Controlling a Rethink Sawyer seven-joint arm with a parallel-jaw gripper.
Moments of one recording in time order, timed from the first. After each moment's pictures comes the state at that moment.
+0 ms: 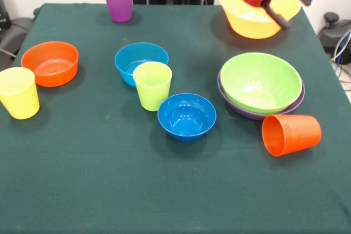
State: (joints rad) arm -0.28 -0.54 0.15 1.96 -0.80 -1.06 2.90
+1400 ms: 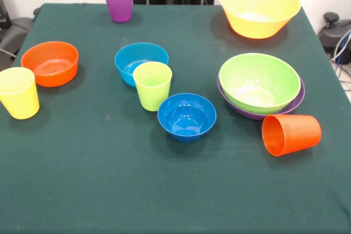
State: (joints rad) arm -0.08 -1.12 0.01 2.06 -0.38 -0.06 2.90
